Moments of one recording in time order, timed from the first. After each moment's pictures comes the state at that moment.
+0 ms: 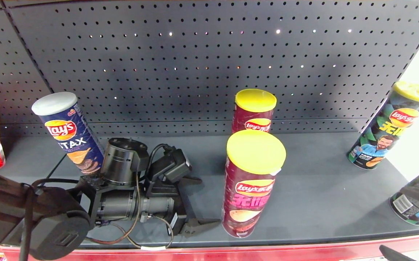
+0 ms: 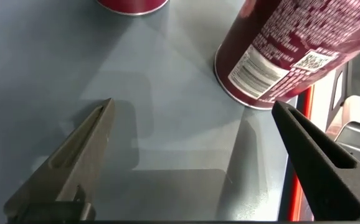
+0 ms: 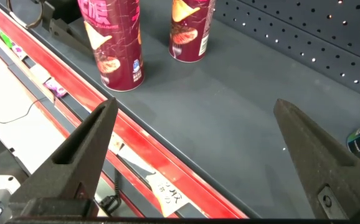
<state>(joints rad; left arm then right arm) -0.59 1.81 -0.64 -0.66 -0.55 0.26 0.65 0.74 -0.34 -0.23 0.01 -0.20</state>
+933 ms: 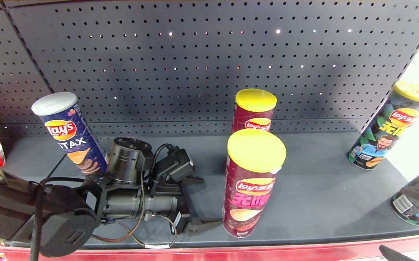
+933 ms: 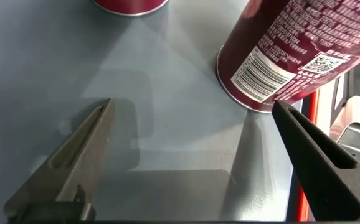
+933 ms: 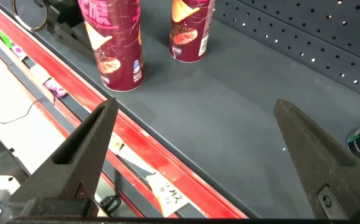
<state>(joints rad) -0.60 1.83 -0.66 -0.66 -0.55 0.26 0.65 0.74 -0.34 -0.23 0.01 -0.20</state>
